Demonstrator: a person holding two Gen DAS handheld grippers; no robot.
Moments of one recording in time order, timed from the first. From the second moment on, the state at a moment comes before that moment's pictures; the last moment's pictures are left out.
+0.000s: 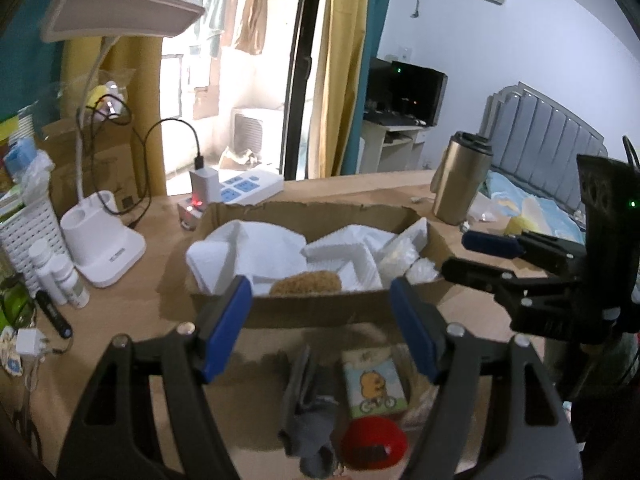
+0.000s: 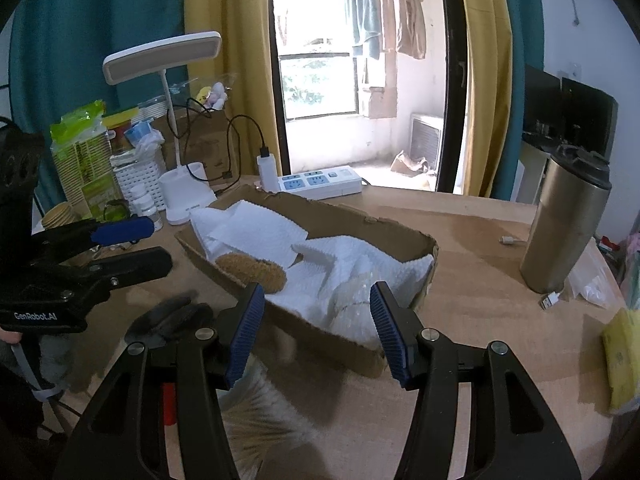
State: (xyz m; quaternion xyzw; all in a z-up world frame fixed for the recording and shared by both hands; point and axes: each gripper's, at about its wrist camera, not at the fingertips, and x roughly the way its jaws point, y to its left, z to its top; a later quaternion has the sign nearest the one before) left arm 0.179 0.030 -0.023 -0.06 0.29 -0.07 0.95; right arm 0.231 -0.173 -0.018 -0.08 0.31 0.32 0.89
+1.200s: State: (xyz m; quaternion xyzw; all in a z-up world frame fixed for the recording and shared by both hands) left arm 0.094 0.089 -0.073 -0.13 0.34 0.01 0.93; right arm 0.166 -0.121 -0.055 -0.10 0.36 0.41 0.83
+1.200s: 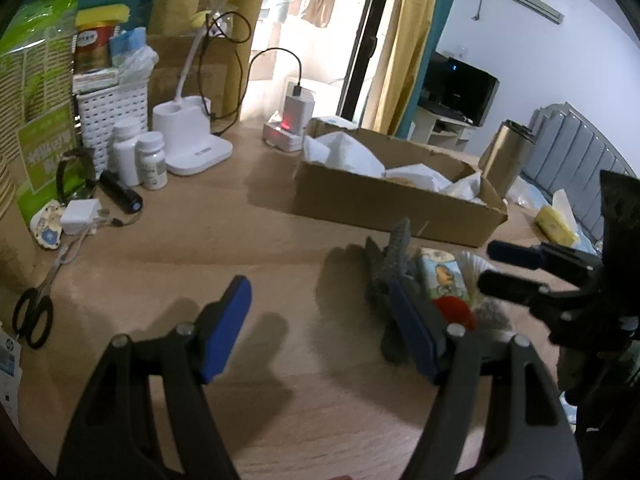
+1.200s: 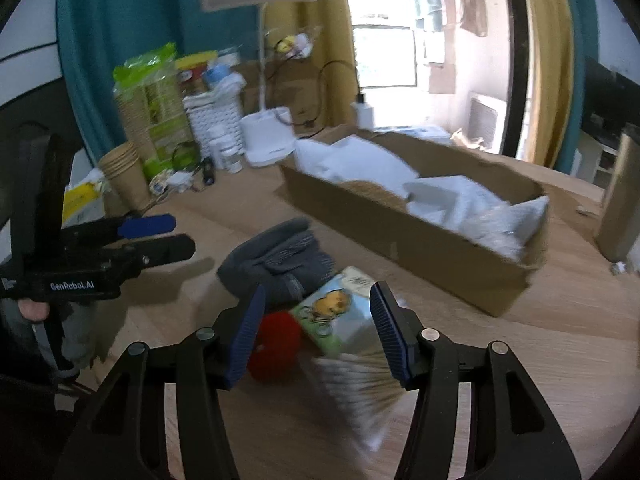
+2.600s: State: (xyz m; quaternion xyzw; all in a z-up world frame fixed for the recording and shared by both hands) left arm 0.106 0.061 -0.077 -0.10 0.36 -0.04 0.93; right arm 0.154 -0.138 -0.049 -0.11 0.33 0.42 0.84
